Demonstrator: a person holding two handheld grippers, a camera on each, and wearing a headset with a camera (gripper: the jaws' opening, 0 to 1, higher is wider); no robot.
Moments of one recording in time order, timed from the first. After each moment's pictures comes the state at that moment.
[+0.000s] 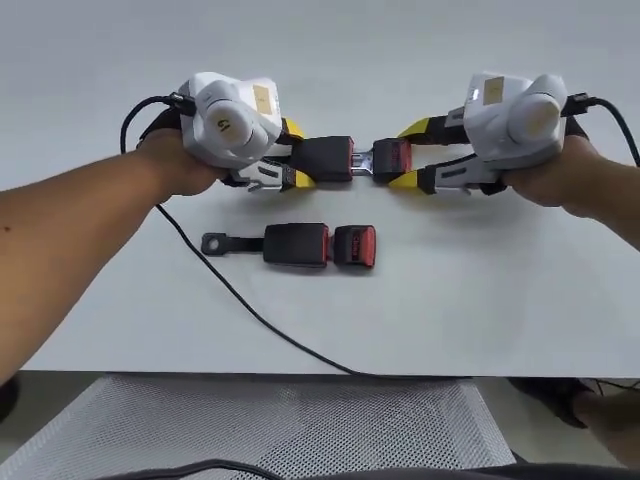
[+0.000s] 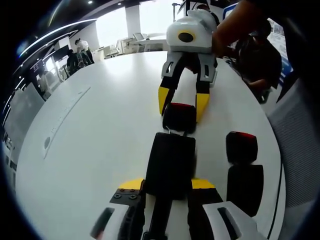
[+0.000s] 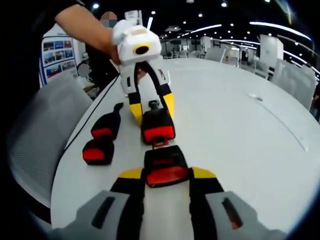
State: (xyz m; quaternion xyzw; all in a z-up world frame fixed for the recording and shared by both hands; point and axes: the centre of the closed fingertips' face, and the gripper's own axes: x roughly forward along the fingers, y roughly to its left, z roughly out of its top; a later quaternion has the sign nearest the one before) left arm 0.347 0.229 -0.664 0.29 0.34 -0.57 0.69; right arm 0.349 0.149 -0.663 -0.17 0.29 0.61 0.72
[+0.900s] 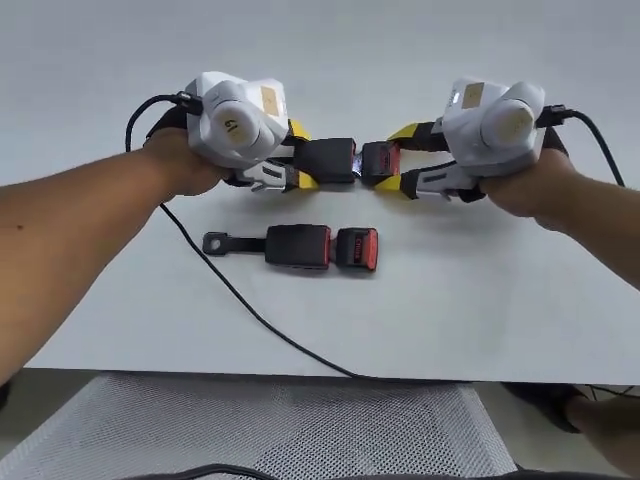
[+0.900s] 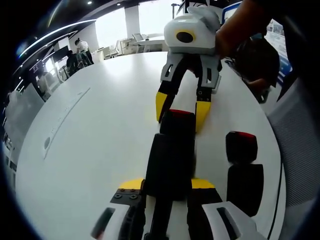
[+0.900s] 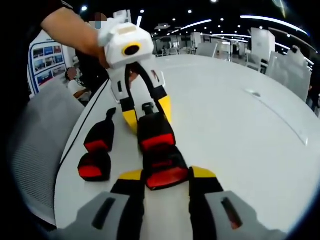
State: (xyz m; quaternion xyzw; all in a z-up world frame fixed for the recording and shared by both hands) left arm 0.346 0.228 -0.664 0.29 0.34 -0.57 0.69; right arm 0.342 0.165 -0.662 -0.16 0.31 0.58 0.74
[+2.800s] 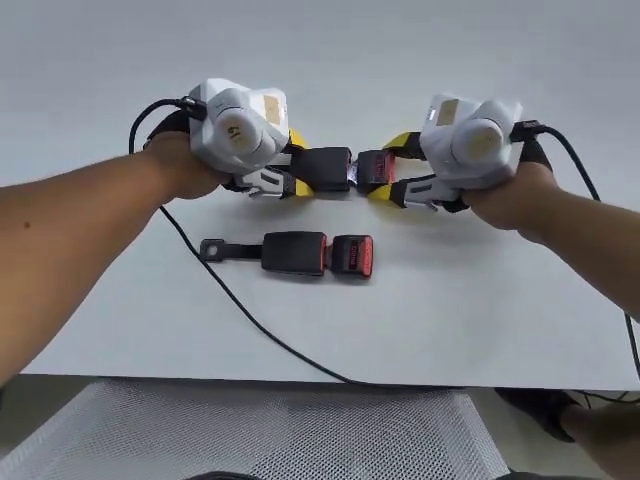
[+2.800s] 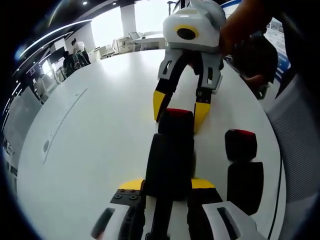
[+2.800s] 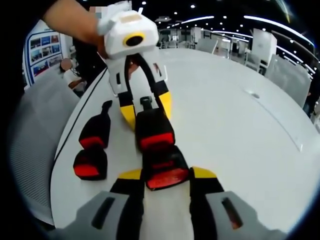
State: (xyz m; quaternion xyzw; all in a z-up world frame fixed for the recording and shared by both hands) left arm 0.344 0.228 -0.663 0.30 0.34 -0.58 0.68; right arm 0.342 0.161 -0.664 -0.21 0.31 0.56 0.74
